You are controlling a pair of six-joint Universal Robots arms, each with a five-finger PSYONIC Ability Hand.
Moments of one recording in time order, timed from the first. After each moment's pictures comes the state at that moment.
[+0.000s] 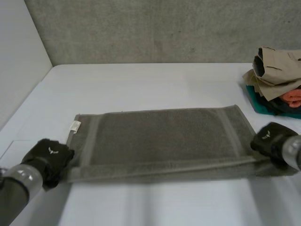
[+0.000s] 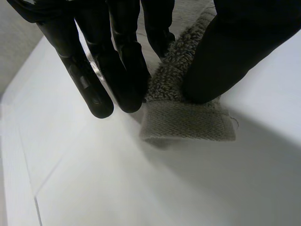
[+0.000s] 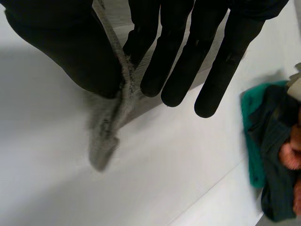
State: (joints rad) left arm 4.50 -1.61 -2.02 3.05 -1.55 3.86; right arm 1.68 -1.30 1.67 0.35 1.48 1.99; left_hand 1.14 1.20 1.19 1.20 0.99; right_hand 1.14 1.19 1.19 1.20 0.98
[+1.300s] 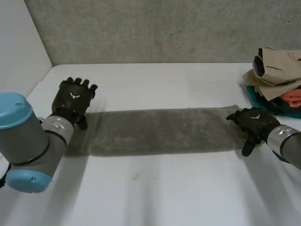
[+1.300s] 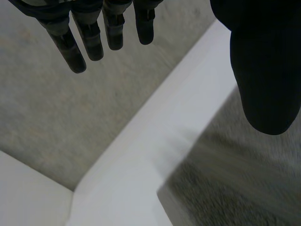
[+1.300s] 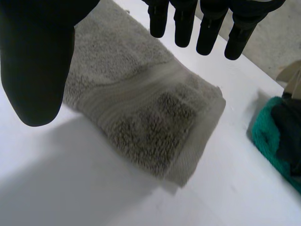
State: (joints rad) left arm 4.38 -1.92 -1.71 3.55 -1.56 3.70; right arm 1.63 -1.10 1.60 0.01 1.24 2.56; left_hand 0.19 0.21 0.21 0.20 0.05; right_hand 0.24 0.22 0.26 0.27 0.10
